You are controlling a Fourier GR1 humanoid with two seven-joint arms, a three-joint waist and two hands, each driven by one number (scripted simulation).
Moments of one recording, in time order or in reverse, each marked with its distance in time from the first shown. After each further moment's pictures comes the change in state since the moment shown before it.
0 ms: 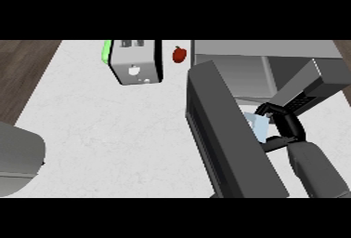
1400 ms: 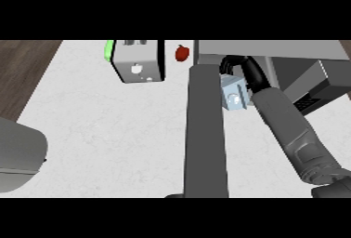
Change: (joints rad) left arm -0.048 0.006 0.105 0.054 0.061 -0.085 0.033; right arm -0.488 0.103 0.005 0.257 0.182 -0.359 0.177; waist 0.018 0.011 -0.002
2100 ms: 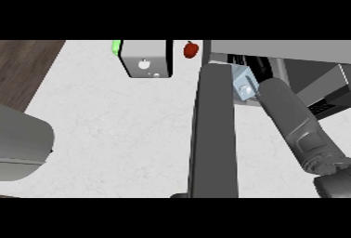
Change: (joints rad) left arm -0.082 0.007 -0.036 0.036 -0.028 0.002 0.012; right arm -0.100 -0.020 -0.019 0.105 0.057 -0.293 0.001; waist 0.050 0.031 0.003
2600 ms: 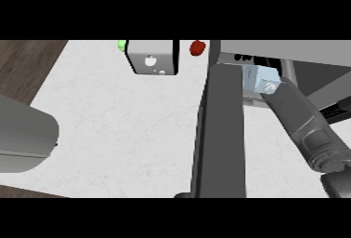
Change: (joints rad) left arm -0.047 0.014 -0.018 0.037 -0.025 -0.004 0.003; right arm -0.019 -0.036 0.021 0.062 0.054 -0.208 0.054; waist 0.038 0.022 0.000
